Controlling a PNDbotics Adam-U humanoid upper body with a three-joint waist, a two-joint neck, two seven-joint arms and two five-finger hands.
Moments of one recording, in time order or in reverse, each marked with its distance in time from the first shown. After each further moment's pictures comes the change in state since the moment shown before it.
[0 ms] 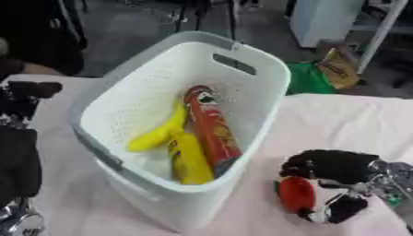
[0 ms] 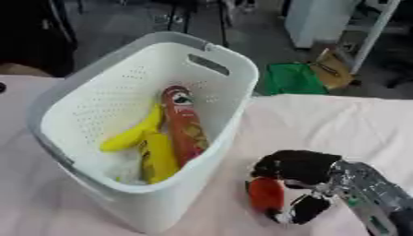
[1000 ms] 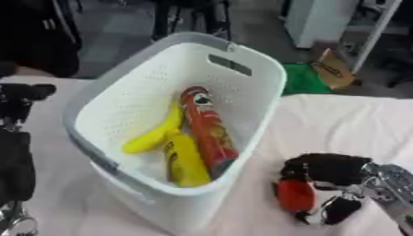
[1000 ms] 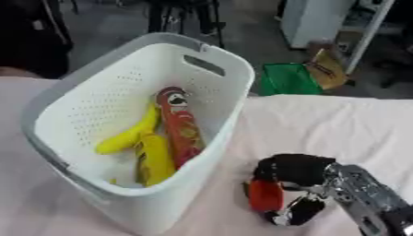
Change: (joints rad) left arm 0.000 0.000 0.000 0.000 0.002 0.002 -0.002; right arm 0.004 0.004 -0.007 0.009 -0.017 -0.020 -0.009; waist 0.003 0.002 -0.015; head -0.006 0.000
